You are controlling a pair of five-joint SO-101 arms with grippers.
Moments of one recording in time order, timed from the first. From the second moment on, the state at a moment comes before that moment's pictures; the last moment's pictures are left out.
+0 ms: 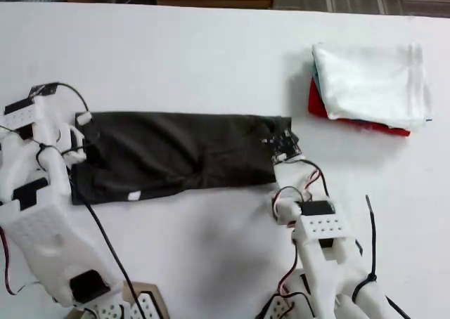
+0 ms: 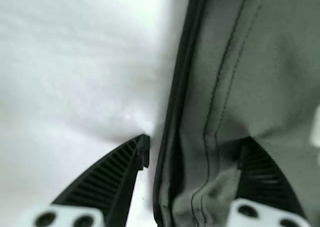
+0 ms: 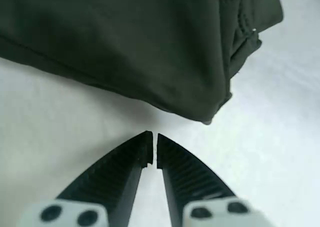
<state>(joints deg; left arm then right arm) -33.1 31.7 -2.9 75.6 -9.5 -9.3 -39.2 76.7 34.3 20.1</state>
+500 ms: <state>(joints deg) -28.6 39.6 -17.2 87.7 -11.3 -9.3 -39.2 76.7 34.3 20.1</state>
